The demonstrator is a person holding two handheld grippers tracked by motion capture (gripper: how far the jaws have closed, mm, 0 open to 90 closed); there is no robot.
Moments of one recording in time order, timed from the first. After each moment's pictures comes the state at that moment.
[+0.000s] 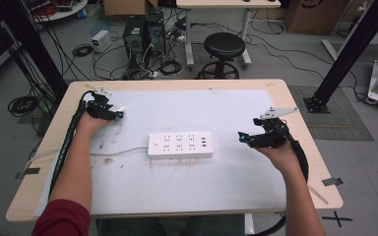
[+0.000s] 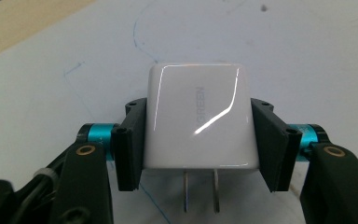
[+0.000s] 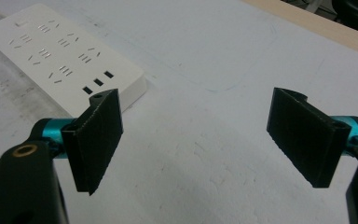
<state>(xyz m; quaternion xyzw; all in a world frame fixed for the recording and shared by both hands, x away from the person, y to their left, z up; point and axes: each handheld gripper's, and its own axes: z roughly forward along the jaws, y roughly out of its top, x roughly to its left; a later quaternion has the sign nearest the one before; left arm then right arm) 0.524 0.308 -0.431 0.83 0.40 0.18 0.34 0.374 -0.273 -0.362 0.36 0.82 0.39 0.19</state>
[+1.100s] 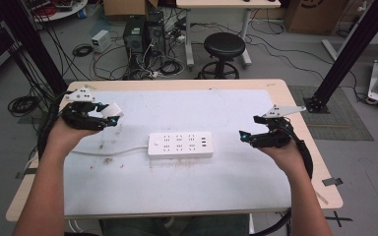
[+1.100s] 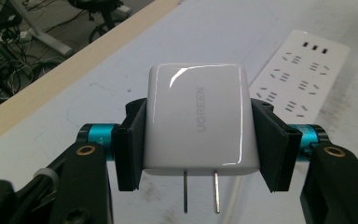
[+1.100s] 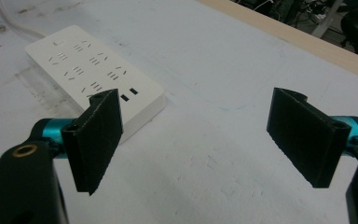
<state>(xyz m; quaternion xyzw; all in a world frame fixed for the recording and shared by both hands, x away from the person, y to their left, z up) 0.380 0.279 -0.313 0.83 0.29 0.19 0.43 0.361 -0.274 -0.341 0.34 0.82 0.42 0.18</state>
